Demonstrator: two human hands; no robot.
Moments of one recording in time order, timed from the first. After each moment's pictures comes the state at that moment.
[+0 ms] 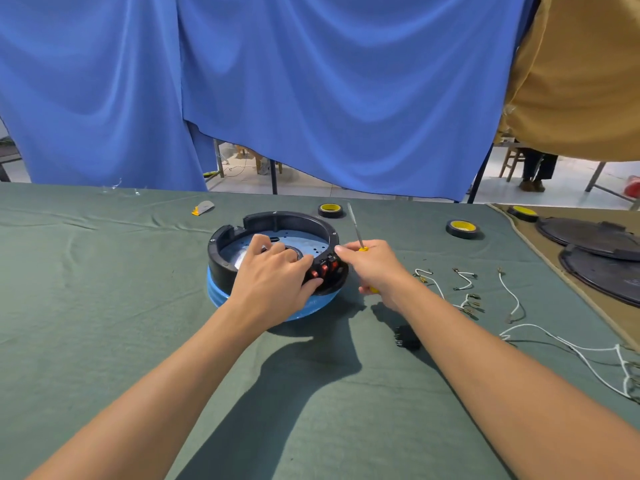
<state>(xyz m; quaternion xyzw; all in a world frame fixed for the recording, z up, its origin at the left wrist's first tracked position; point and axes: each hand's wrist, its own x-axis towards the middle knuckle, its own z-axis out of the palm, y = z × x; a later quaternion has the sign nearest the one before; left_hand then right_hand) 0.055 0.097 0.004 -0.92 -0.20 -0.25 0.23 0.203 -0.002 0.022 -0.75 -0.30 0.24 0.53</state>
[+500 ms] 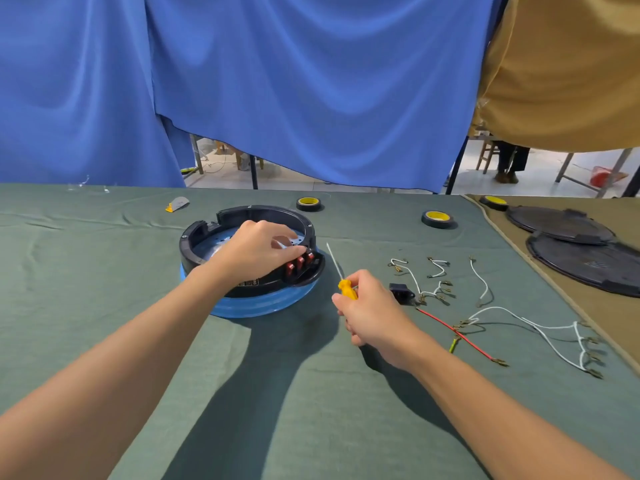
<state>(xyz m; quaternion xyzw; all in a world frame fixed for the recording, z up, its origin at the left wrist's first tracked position) 0.080 0.116 0.036 -0.93 -0.25 -0.19 -0.19 0.177 -0.064 -0.016 -0.78 -0.34 0.22 0.48</state>
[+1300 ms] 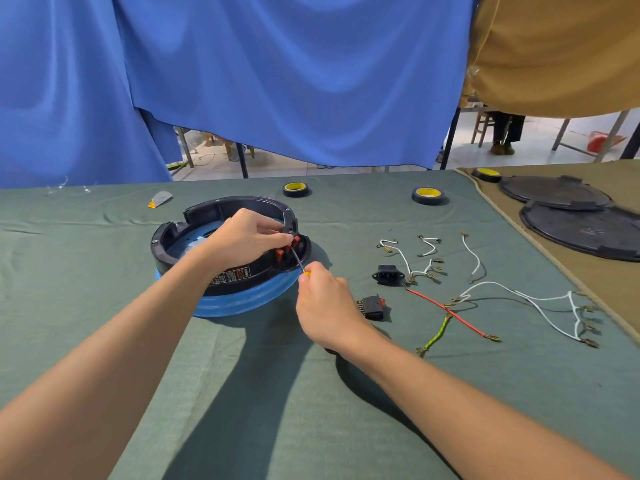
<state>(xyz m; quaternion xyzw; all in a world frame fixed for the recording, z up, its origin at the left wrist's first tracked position) 0.095 0.117 0.035 -0.90 -0.27 -0.15 -0.31 0.142 -0.047 -0.010 -0.81 -0.41 0.15 0.38</state>
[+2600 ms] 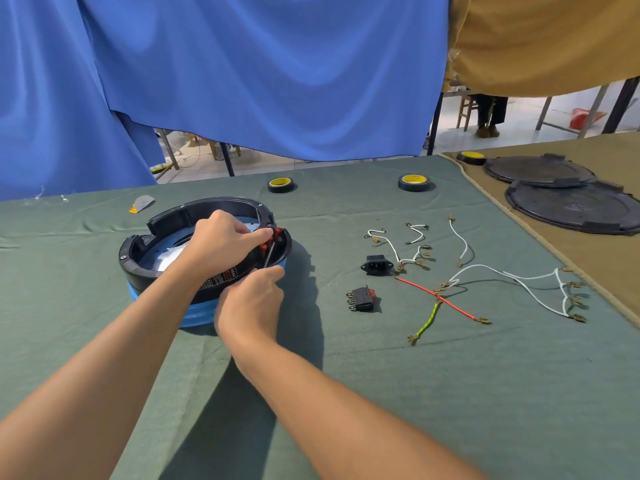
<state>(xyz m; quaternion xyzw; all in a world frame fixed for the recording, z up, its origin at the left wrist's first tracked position) 0.094 0.113 0.029 -0.90 -0.35 -0.19 -0.19 0.077 0.008 0.000 -0.67 -0.06 0.31 0.67</state>
